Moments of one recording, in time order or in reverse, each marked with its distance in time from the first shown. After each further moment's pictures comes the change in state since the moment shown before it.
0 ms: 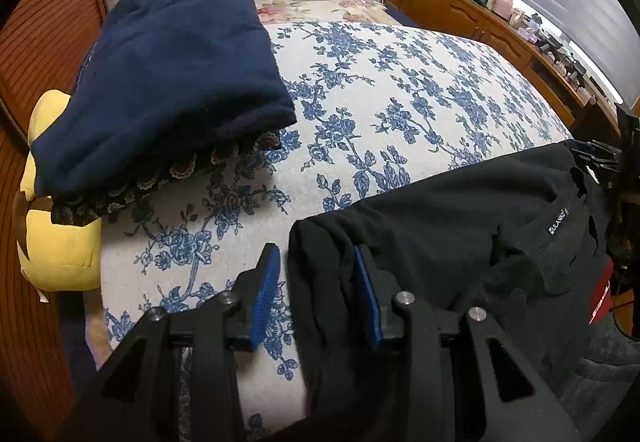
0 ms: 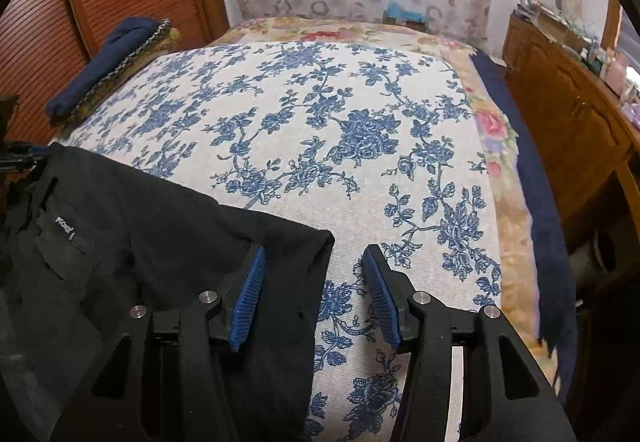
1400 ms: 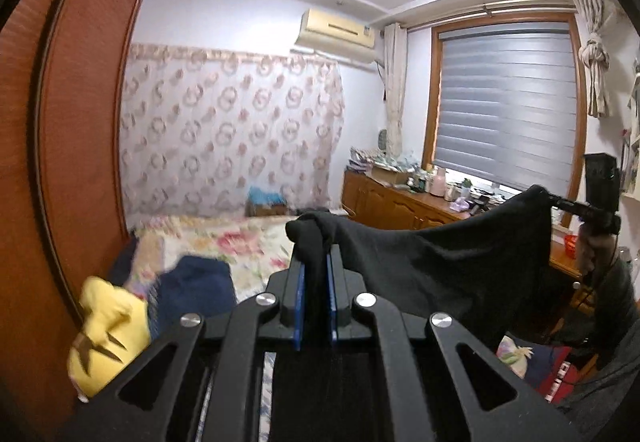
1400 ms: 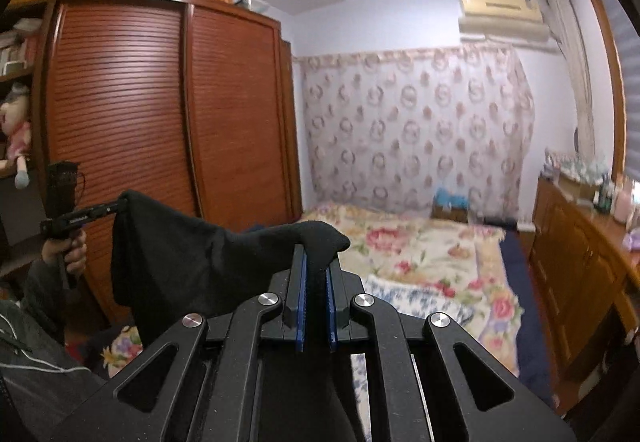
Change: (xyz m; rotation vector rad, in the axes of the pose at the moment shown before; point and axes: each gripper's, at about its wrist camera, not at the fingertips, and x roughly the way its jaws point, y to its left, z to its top) left arm -0.337 -0.060 0.001 0.075 -0.780 -0.086; right arm -0.360 0.097 0.071 -0.149 -0.658 0.132
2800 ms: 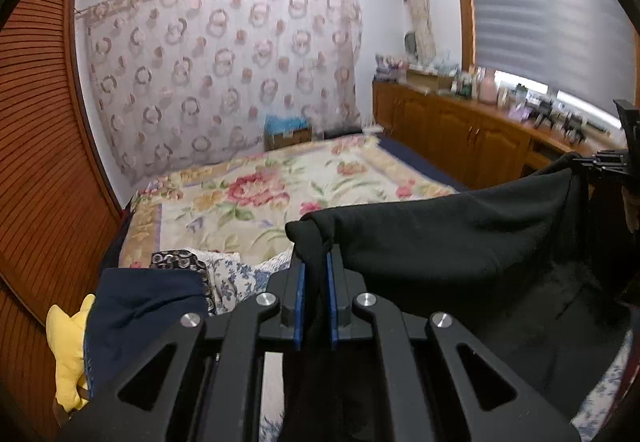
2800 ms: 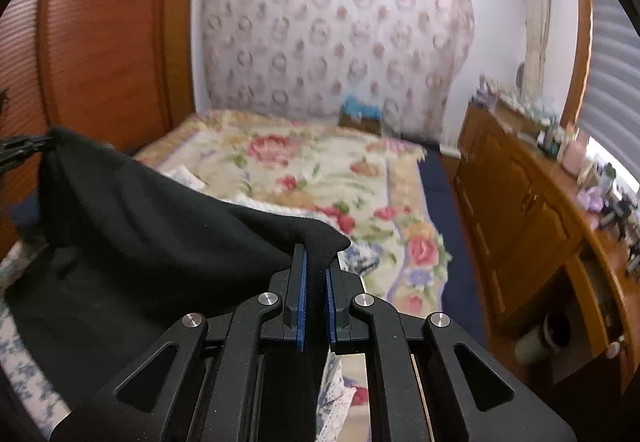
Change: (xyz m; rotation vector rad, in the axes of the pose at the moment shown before) left arm 0.382 0.027 -0.070 0.142 0.332 0.120; right arm 0.272 -0.245 -0.146 0.058 0.407 -0.300
